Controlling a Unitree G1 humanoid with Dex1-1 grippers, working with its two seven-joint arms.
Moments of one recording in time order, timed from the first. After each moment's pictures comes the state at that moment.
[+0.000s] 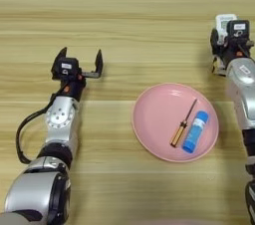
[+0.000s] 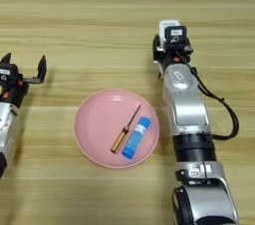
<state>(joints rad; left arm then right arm) -0.50 0.13 0.16 1.03 -0.11 -0.75 -0.20 -0.46 -0.13 -0.08 0.10 -0.02 0.30 -0.08</state>
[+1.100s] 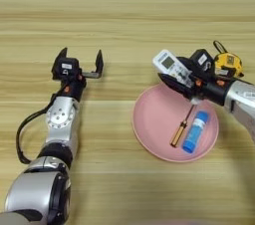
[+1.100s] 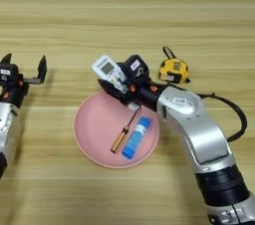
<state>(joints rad) -0.50 0.13 0.16 1.04 -0.11 -0.76 -0.20 -0.25 -0.36 0.18 -0.32 0.22 0.57 0.60</state>
